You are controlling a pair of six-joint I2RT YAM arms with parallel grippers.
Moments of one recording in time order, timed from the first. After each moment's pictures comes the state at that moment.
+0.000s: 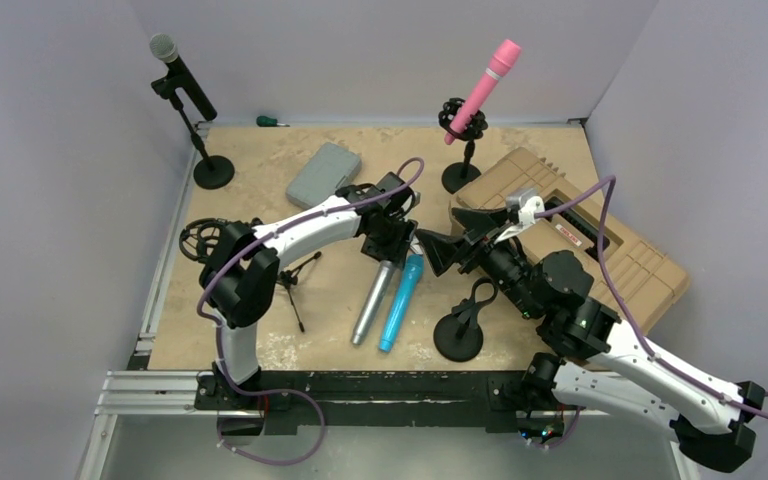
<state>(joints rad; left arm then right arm) -0.76 1.90 1.50 -0.76 0.10 -0.37 0.99 0.68 0.80 0.06 0.32 0.27</state>
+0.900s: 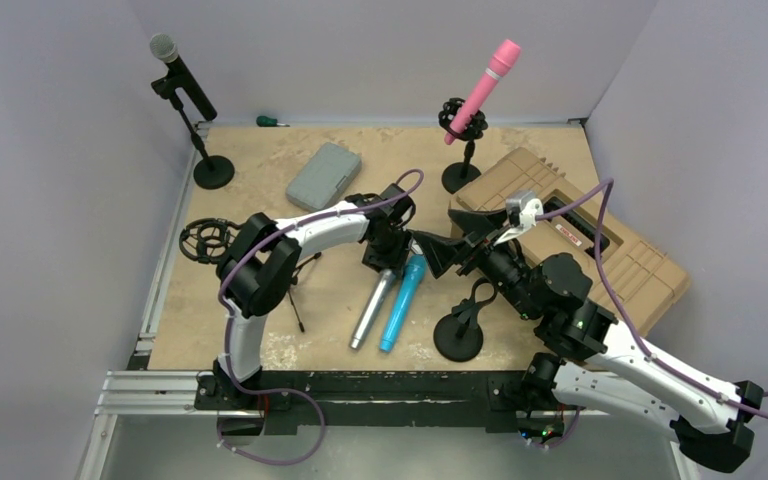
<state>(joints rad) -0.75 2.01 1.45 -0.68 0.12 -0.45 0.99 0.68 0.77 0.12 0.29 0.30</state>
